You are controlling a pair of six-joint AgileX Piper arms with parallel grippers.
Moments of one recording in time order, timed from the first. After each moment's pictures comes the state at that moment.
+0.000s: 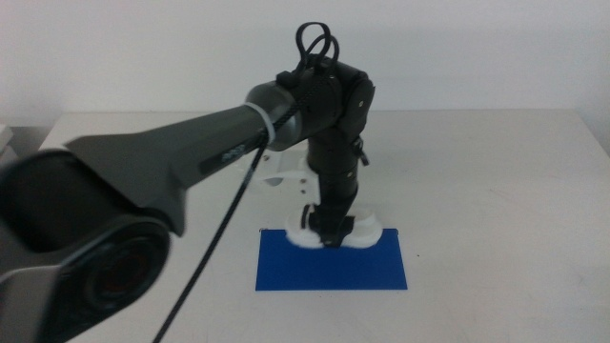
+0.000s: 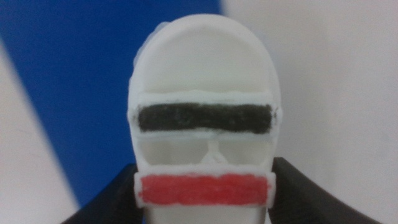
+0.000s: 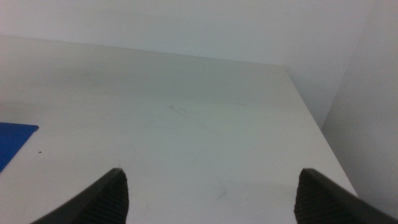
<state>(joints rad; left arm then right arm) -0.68 2.25 -1.97 -0.01 1.22 -2.10 -0.04 -0.01 0.03 -0.01 0.24 -0.06</state>
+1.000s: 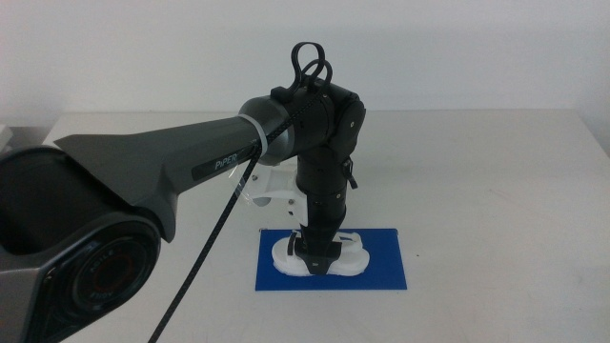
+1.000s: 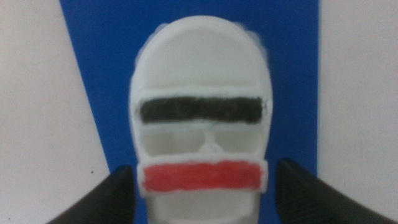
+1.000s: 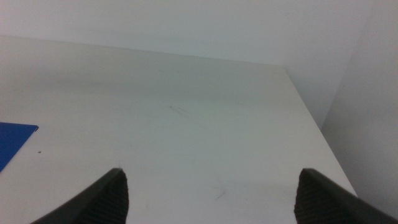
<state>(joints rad) -0.68 2.22 -1.83 -0.02 1.22 -2.10 -0.04 -0.01 0.03 -0.01 0.24 -0.06</state>
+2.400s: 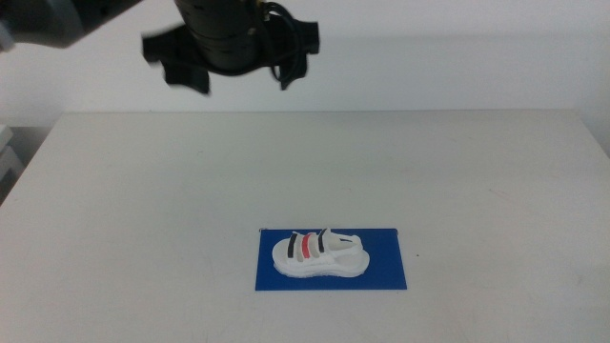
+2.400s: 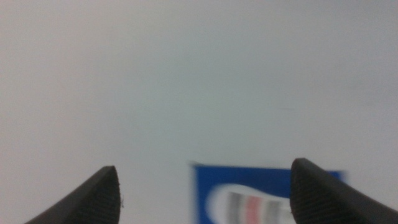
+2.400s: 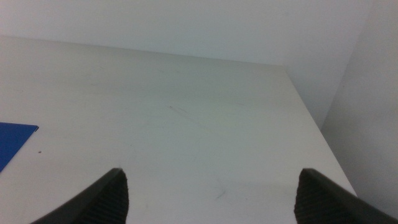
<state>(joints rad) -0.68 1.71 -1.83 0.38 1.25 -0.75 -0.04 -0.01 0.03 -0.01 0.24 -0.06</state>
